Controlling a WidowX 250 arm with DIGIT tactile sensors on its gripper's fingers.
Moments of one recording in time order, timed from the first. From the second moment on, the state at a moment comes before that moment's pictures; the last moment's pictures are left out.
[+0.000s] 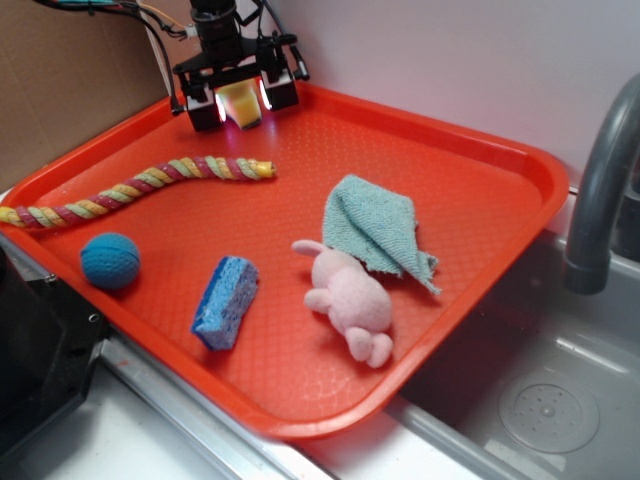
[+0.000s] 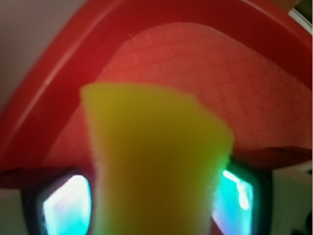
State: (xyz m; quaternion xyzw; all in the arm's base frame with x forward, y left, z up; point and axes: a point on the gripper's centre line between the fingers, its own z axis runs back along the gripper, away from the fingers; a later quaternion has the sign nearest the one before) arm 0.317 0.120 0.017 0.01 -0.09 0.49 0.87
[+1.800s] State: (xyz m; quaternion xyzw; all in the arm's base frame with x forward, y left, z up) arm 0.232 0.046 0.210 -0.11 -0.08 0.13 0.98
